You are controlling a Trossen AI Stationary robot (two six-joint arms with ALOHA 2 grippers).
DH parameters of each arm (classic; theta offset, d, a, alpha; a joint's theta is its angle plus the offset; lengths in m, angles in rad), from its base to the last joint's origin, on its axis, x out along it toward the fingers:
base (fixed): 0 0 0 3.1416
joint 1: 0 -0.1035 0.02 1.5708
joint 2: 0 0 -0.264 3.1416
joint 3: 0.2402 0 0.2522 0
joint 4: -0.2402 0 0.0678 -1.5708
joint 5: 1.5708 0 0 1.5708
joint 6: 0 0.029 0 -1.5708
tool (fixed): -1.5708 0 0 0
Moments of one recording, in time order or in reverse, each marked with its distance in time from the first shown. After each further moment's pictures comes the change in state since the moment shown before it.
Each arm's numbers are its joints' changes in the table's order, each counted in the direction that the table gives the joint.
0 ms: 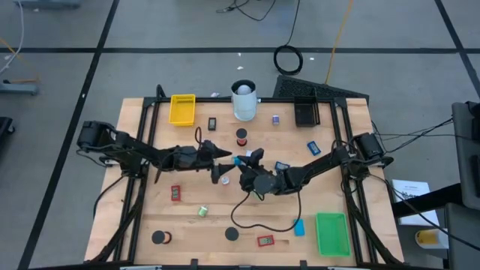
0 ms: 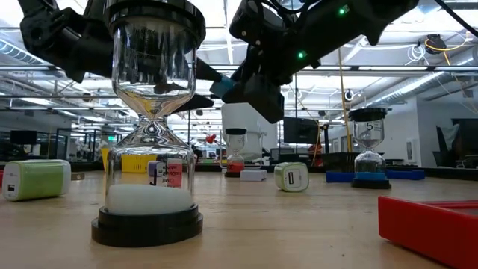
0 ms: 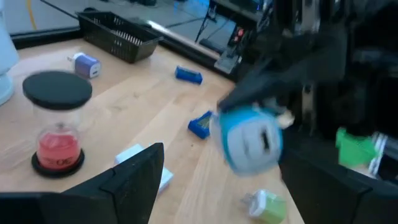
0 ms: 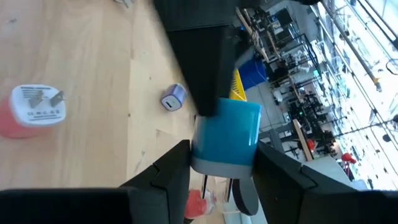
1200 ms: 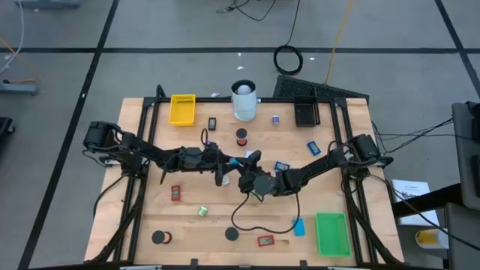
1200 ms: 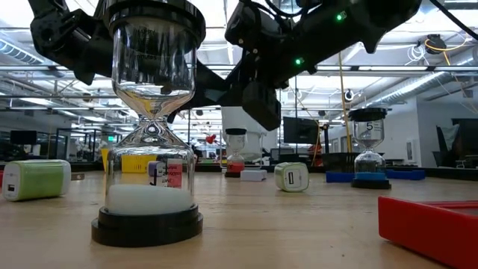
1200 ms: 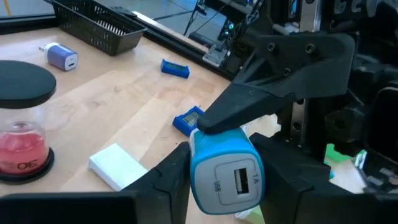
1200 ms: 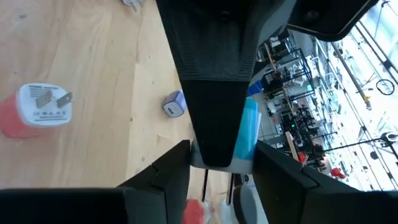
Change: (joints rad) left arm 0.002 0.071 0.055 -0.001 -0.035 0.009; right arm -0.008 0.036 -0.002 0.092 0.007 -0.090
